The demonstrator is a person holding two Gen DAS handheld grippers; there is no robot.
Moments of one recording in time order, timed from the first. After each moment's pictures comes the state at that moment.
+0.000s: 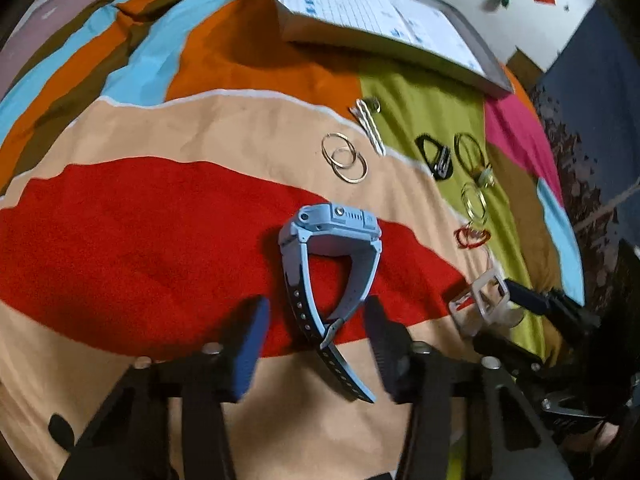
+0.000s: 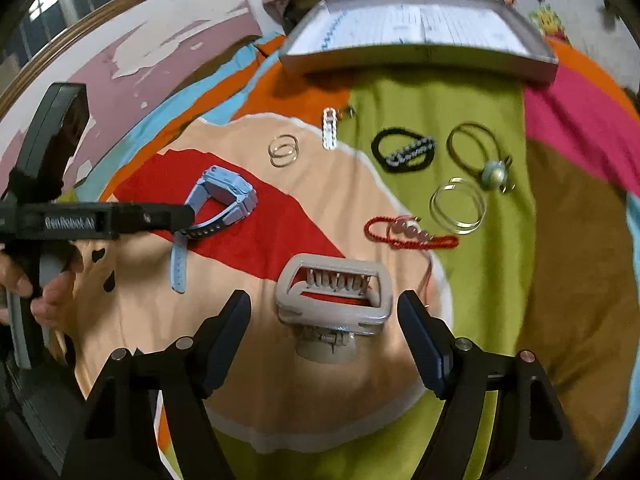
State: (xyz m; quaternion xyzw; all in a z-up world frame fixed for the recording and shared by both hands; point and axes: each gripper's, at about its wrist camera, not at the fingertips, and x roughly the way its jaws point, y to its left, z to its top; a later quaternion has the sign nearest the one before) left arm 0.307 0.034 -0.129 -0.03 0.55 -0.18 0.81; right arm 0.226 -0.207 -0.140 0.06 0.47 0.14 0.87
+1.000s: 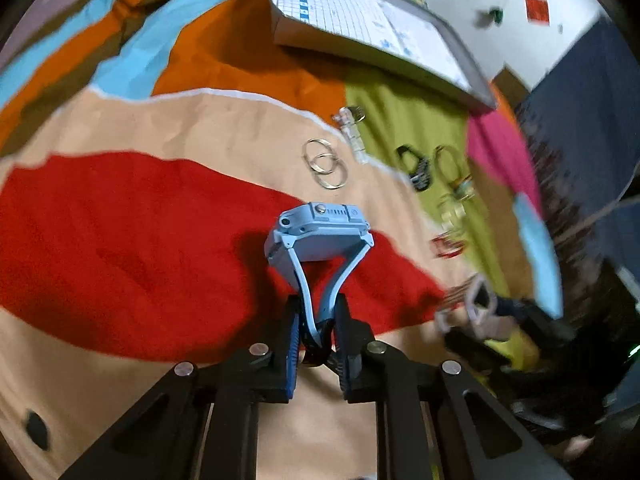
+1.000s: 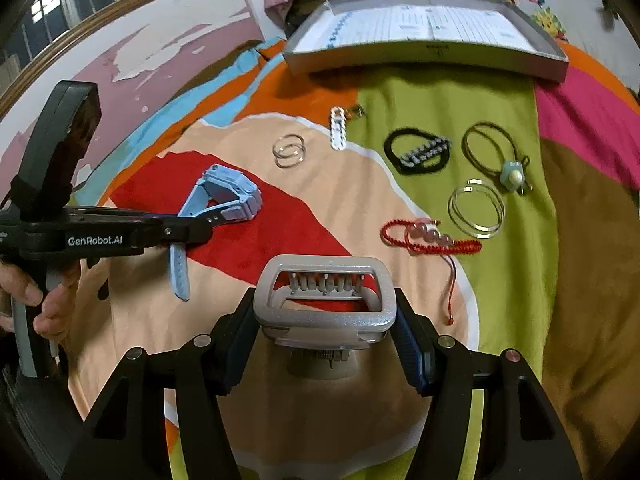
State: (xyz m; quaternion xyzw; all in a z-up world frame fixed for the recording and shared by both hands) left arm 0.305 0.042 -0.123 -0.10 0.54 -0.21 0.81; right arm 0.229 -0.195 -0.149 0.06 0.45 0.14 0.88
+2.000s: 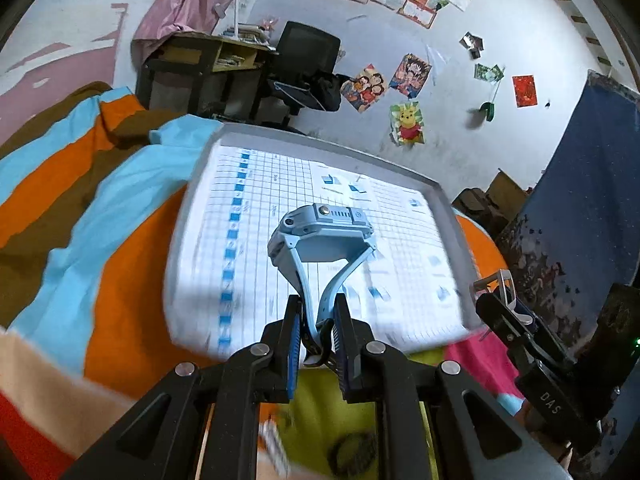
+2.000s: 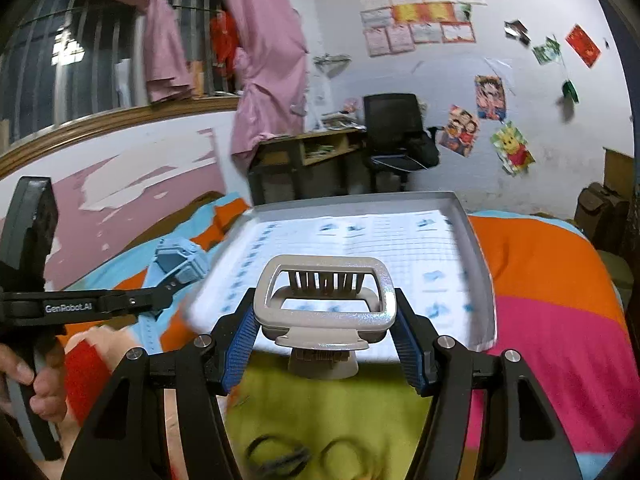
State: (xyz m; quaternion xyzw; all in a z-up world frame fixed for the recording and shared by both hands) left arm 0.479 -0.044 -0.029 -0.13 0.36 -0.18 0.91; right arm 0.379 -0.304 -0.018 0.06 0.22 0.07 0.97
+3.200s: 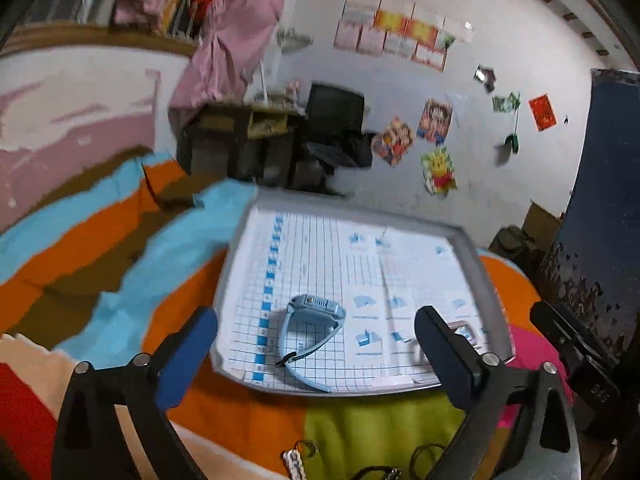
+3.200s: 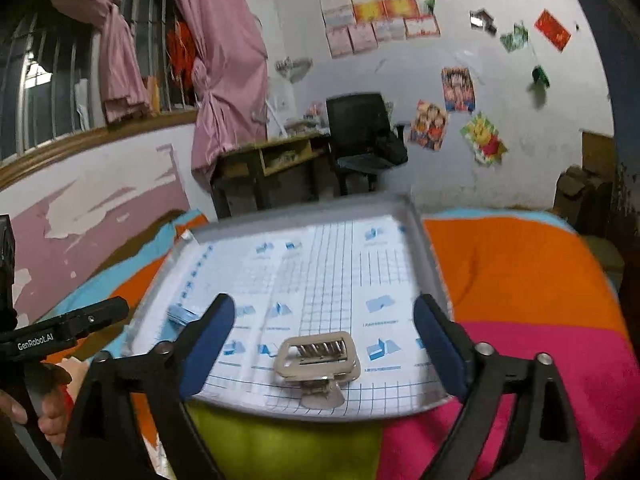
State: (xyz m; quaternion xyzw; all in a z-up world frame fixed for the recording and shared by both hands) left arm 0.414 -0.050 0.005 -0.09 0.24 -0.08 0.96; right arm 0.415 -0.342 -0.031 0.08 0.19 0.03 0.98
